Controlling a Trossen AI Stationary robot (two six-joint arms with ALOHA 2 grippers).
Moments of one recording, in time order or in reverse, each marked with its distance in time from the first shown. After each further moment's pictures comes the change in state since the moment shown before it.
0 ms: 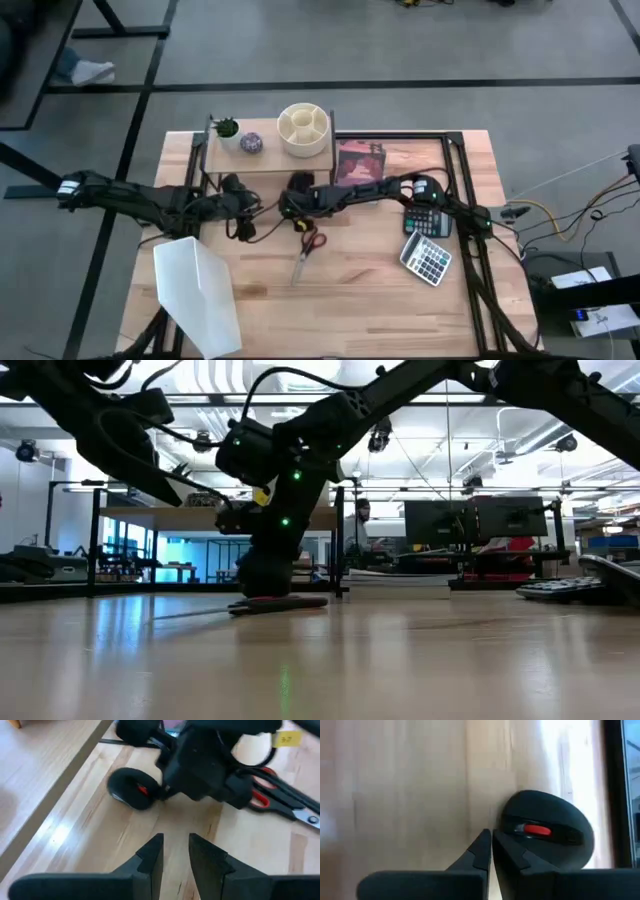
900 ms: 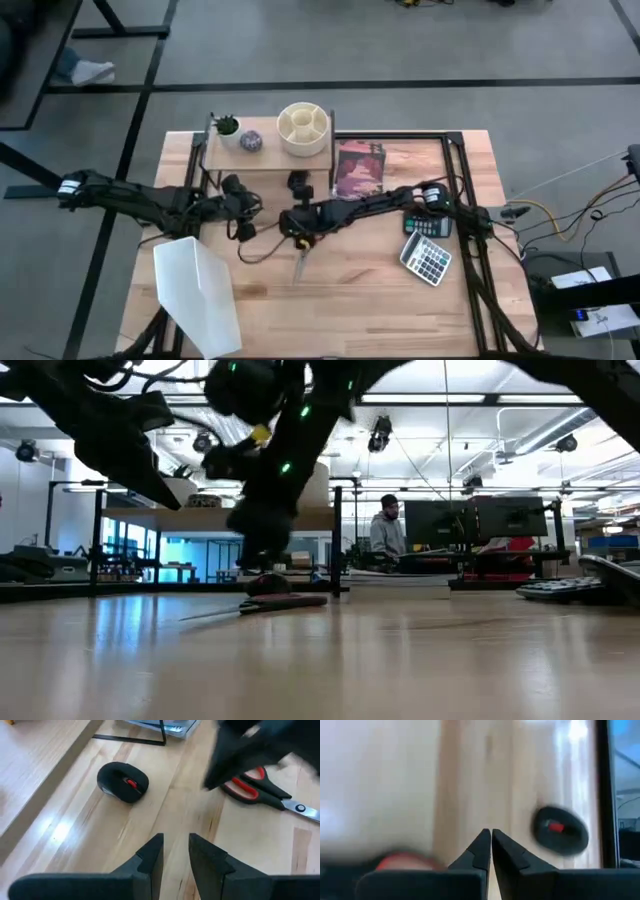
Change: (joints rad) left arm -0.002 0.010 0.000 -0.007 -0.007 0.002; right arm 0.170 -0.127 0.001 -0.206 0.003 0.111
